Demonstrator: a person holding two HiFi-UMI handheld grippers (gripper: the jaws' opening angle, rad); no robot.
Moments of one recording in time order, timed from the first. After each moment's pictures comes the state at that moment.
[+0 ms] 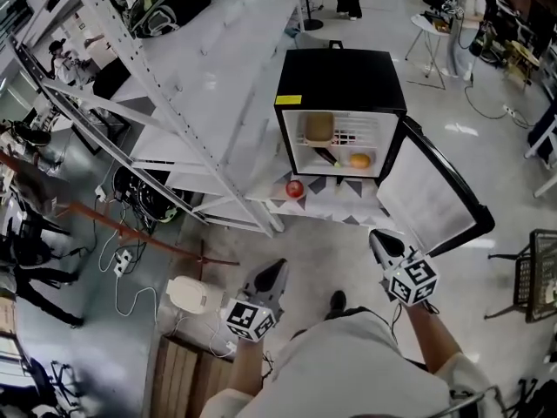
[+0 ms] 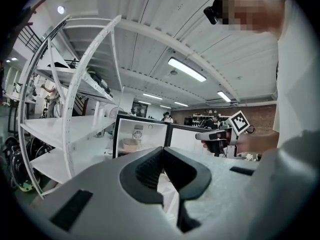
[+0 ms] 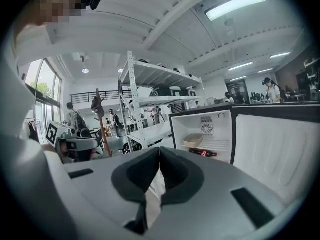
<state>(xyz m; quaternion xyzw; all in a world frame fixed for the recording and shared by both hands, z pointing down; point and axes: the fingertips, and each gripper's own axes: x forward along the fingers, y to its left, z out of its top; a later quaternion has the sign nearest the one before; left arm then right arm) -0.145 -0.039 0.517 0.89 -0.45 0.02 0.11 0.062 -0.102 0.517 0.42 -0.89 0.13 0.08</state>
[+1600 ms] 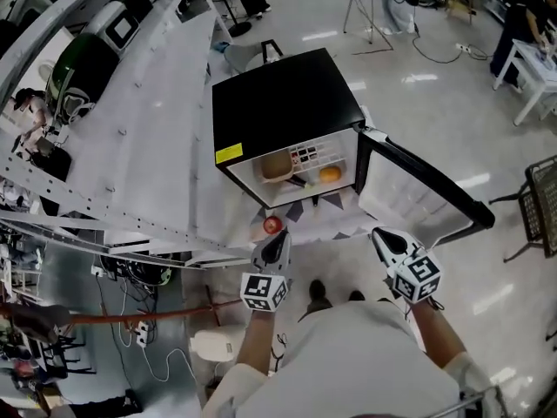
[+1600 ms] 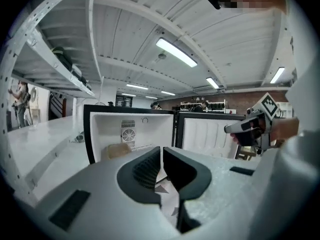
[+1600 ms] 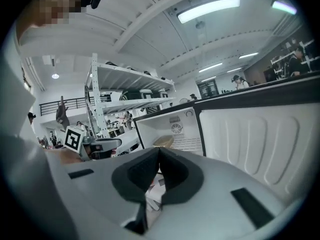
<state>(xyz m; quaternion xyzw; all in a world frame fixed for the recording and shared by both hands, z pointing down) -0.064 -0.276 0.563 0.92 -0.37 0.10 0.07 0.136 -0.200 0.549 0.54 -0.82 0.19 0.04</state>
